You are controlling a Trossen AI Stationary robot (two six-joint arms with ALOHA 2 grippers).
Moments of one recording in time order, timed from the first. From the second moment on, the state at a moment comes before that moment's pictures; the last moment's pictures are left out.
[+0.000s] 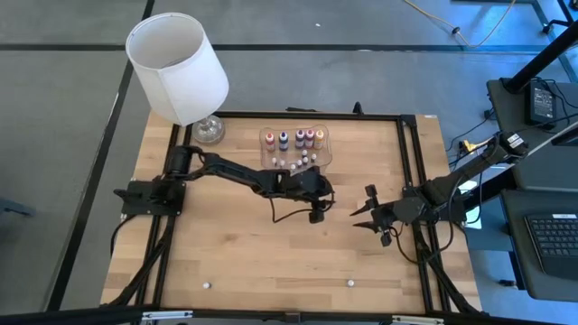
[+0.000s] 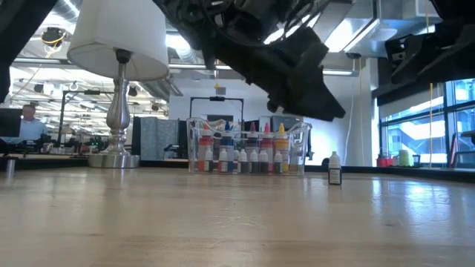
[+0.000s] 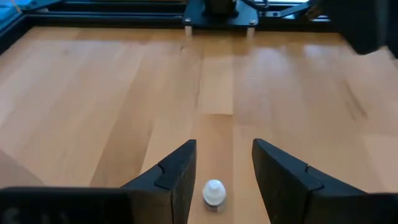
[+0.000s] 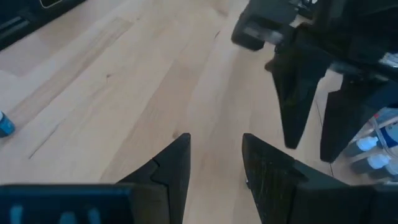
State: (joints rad) left arm -0.02 2.08 1.39 0.19 -0.10 -0.06; right arm 0.54 0.82 0.37 -0.11 0.35 -0.11
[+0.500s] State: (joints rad) left arm -0.02 2.10 1.39 0.21 -0.09 -0.01; right arm 0.54 0.82 0.37 -0.15 0.35 -0.11
